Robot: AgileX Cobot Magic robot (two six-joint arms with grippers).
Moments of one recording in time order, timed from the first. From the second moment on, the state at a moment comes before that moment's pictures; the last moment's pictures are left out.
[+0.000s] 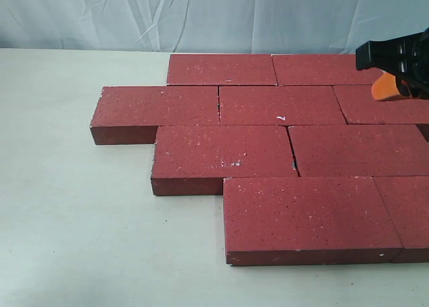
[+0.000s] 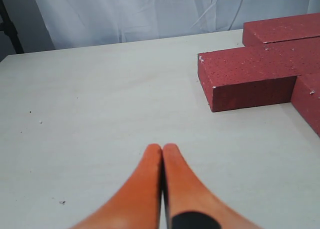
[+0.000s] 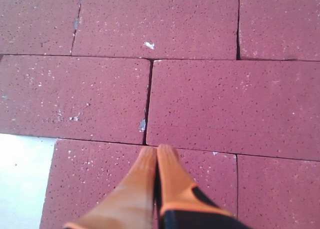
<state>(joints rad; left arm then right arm) -0.05 0.01 0.00 0.00 0.35 0.06 0.23 1.17 -1.00 0.15 0.87 0.11</state>
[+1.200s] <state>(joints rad) -0.05 0.01 0.00 0.00 0.35 0.06 -0.03 0.43 -0.65 -0.07 0.77 0.11</state>
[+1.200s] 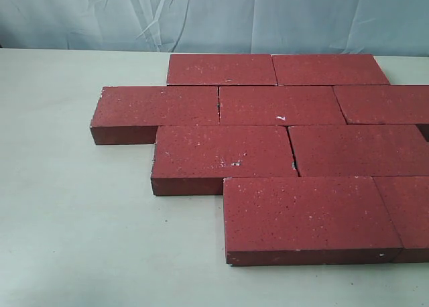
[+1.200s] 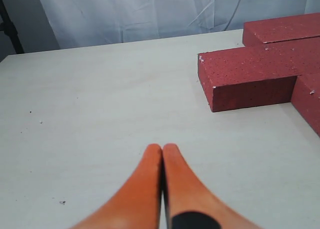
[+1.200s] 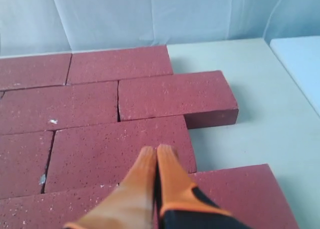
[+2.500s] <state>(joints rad) -0.05 0.01 0.00 0.00 0.35 0.06 -0.09 0.01 -0.25 -0.09 0.54 0.11</state>
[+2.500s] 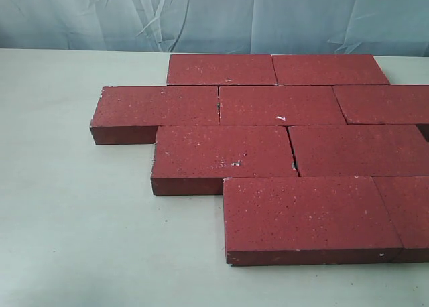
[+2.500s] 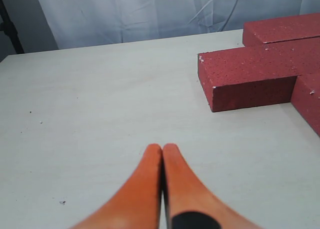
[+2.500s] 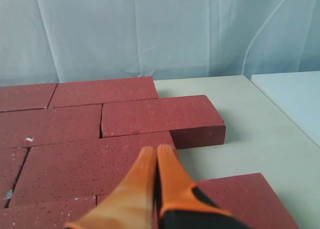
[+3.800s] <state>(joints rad) -0.05 0.01 0.00 0.00 0.35 0.06 -0.04 0.01 -0.15 -0.08 0.45 0.04</state>
